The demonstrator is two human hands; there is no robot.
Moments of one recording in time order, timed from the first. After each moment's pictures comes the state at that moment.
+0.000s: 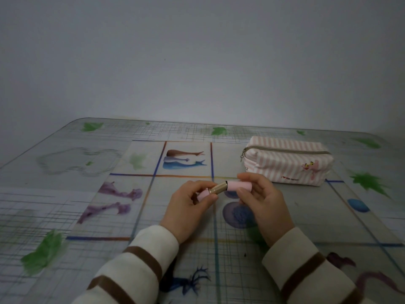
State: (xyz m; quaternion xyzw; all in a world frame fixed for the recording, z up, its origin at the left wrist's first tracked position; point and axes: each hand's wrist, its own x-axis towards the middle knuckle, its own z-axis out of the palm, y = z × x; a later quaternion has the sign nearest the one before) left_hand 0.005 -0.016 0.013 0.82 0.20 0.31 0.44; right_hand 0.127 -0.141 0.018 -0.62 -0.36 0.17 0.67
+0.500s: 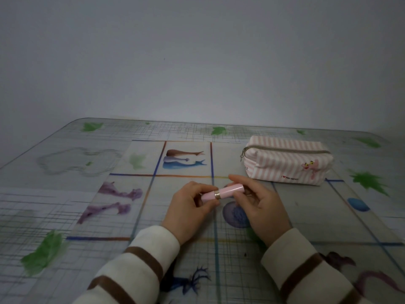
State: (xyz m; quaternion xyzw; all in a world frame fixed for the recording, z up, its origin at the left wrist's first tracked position) left_hand 0.007 -0.018 0.012 0.84 0.20 0.32 0.40; right_hand 0.120 -0.143 0.023 -0.68 -0.45 0.08 0.57
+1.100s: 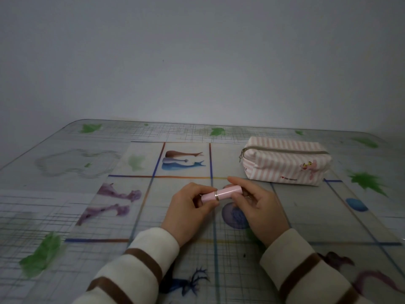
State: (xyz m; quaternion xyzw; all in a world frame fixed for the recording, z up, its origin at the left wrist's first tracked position) left_hand 0.007 -0.019 0.012 0.83 0.20 0.33 0.40; right_hand 0.117 -0.143 0.028 -0.70 -0.44 0.09 0.56
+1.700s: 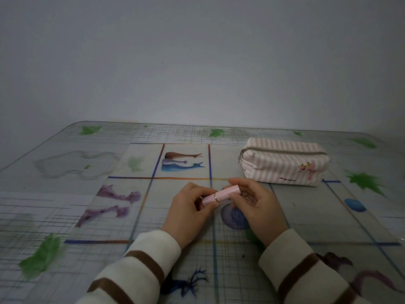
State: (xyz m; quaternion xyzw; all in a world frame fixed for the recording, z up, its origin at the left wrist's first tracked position) left_hand 0.009 -0.021 0.009 0.85 0.19 0.34 0.35; right_hand 0.118 -0.143 0.027 -0.69 -0.41 0.13 0.58
